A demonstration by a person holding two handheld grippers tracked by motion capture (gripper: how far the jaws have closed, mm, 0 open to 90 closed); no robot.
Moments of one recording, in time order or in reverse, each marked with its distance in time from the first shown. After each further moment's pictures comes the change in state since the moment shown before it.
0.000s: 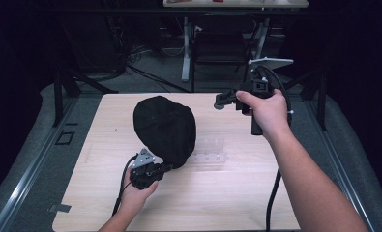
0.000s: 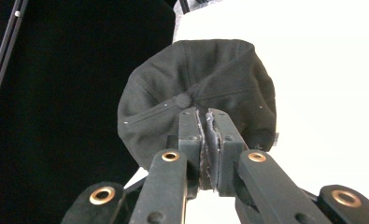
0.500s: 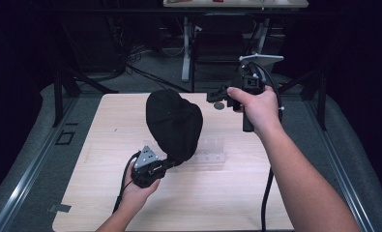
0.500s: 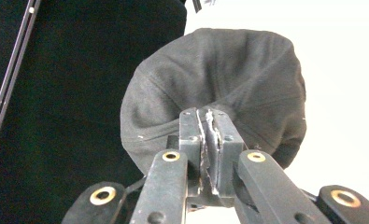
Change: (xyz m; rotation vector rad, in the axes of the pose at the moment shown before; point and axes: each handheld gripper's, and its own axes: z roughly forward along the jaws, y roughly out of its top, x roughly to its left) left arm -0.013 0.018 -0.005 -0.024 0.012 0.089; right arm 0.015 0.005 0.013 0.018 0.041 -0.004
